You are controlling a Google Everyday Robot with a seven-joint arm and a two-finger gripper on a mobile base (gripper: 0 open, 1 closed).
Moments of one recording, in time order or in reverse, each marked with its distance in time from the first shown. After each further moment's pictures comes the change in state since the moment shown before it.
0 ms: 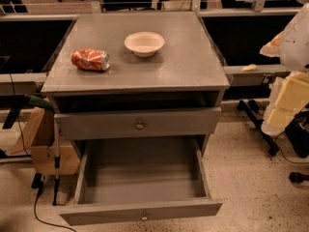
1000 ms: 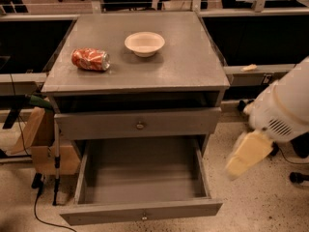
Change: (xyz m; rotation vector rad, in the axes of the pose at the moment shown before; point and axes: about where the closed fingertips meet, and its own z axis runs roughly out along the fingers) arm 0.002 0.062 0.099 -0.114 -0.091 0.279
